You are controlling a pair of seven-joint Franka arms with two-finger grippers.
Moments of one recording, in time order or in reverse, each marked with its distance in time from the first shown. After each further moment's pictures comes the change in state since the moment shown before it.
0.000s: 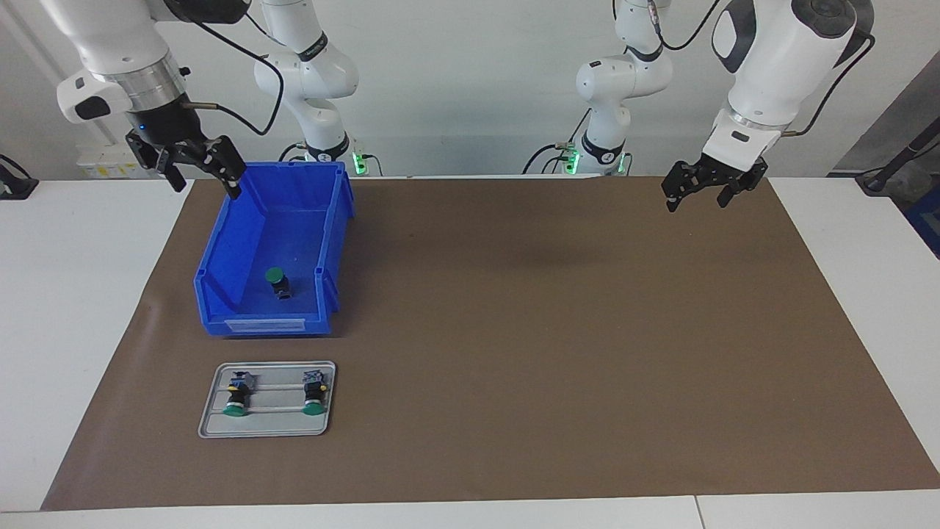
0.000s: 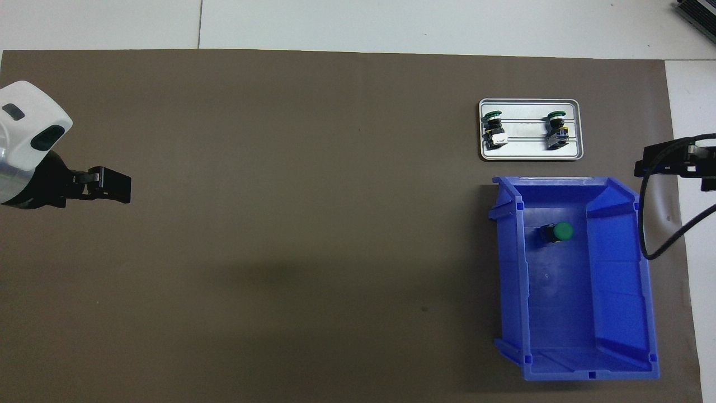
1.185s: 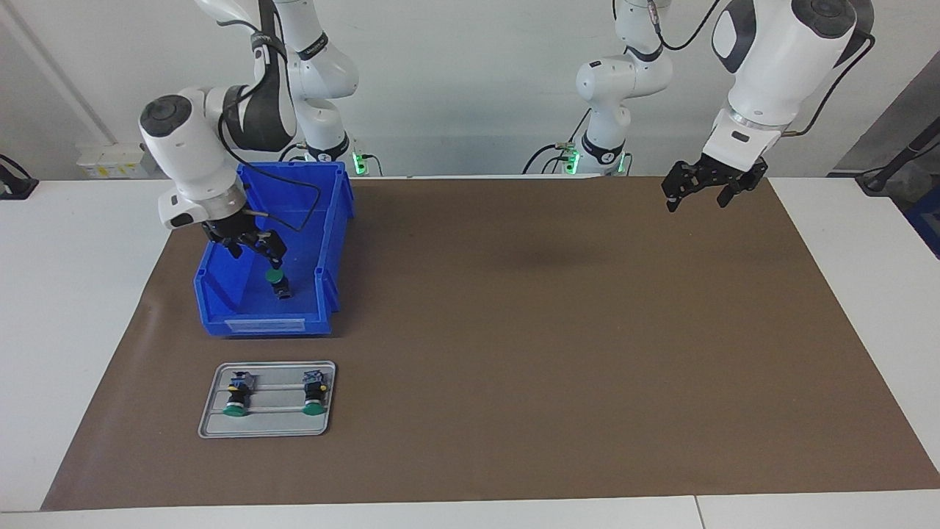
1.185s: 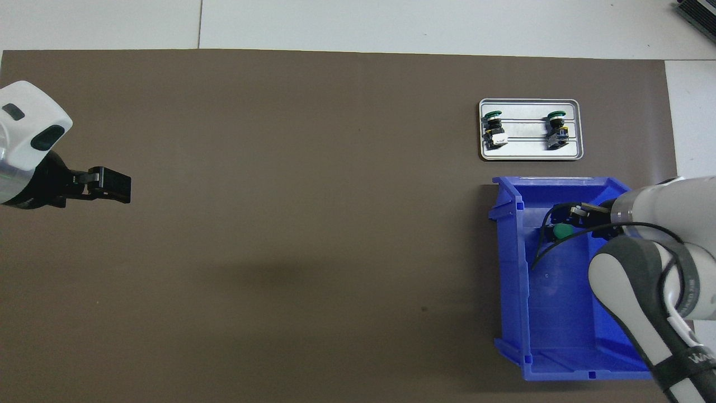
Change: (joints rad) left arm 0.000 0.000 0.000 0.000 0.000 0.000 0.000; right arm 0.000 -0.040 -0.021 -0.546 0.002 0.490 0.090
